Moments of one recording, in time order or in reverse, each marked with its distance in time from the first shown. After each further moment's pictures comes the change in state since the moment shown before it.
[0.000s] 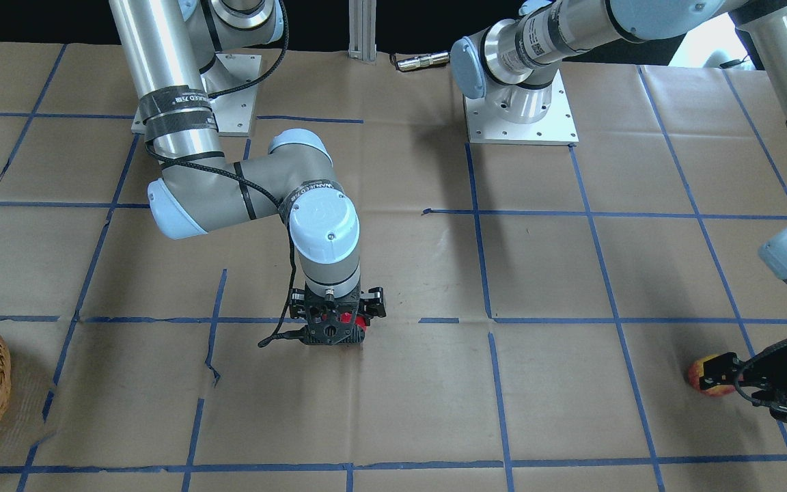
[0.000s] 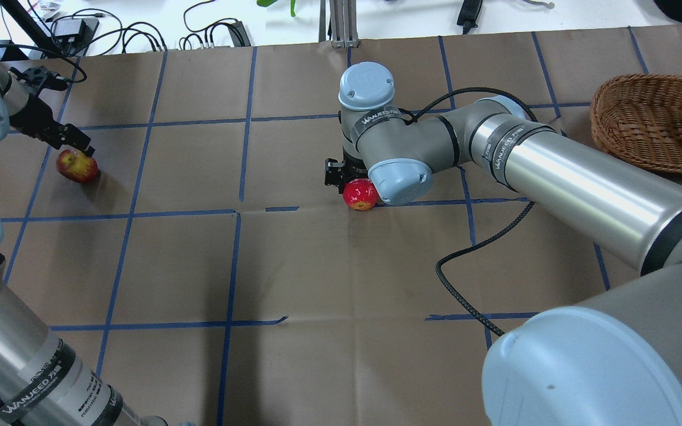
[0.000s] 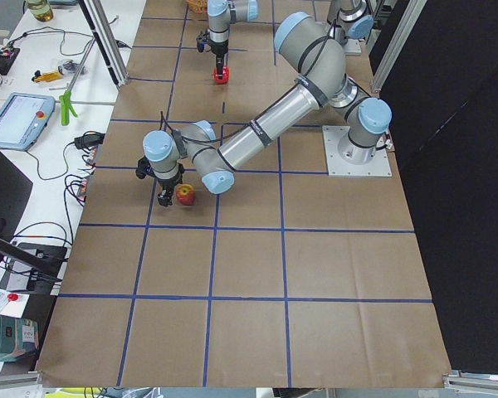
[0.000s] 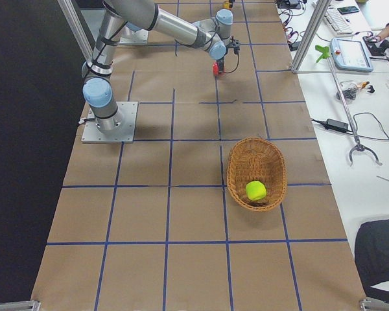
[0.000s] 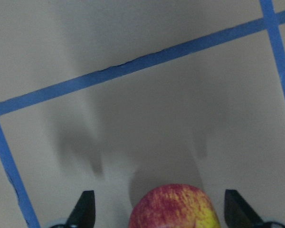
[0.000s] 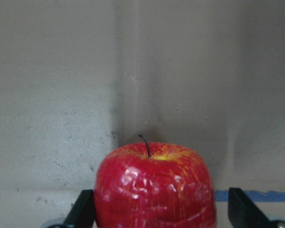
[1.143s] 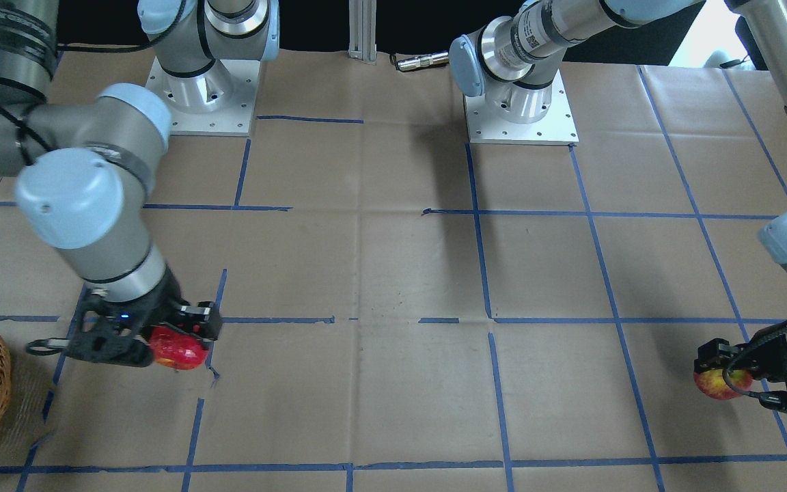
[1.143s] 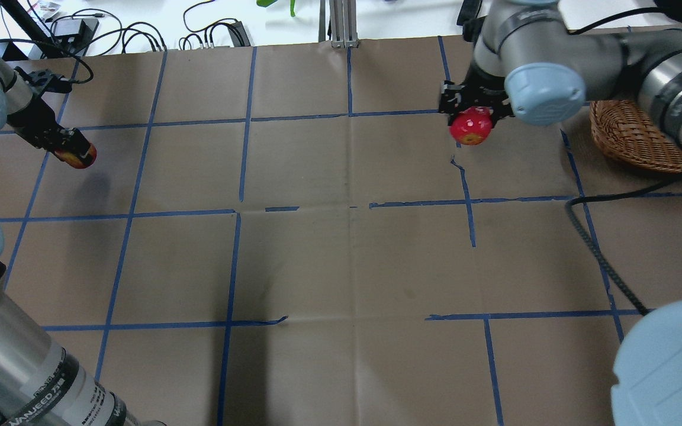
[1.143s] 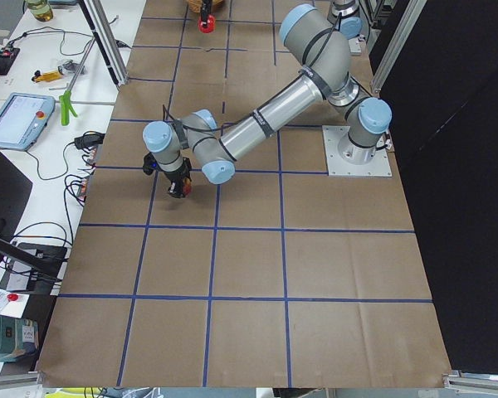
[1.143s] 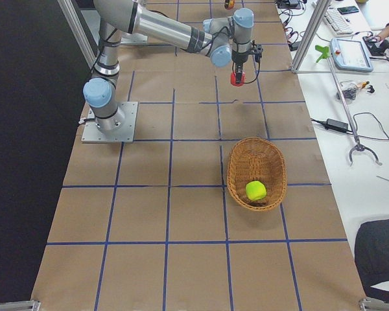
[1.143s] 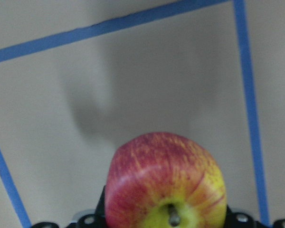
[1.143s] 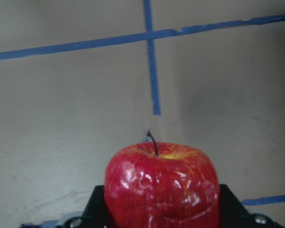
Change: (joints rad) left arm -0.073 0.088 0.002 -0.150 0.079 -0.122; right arm -0.413 -0.195 -0.041 0.159 -0.009 -0.307
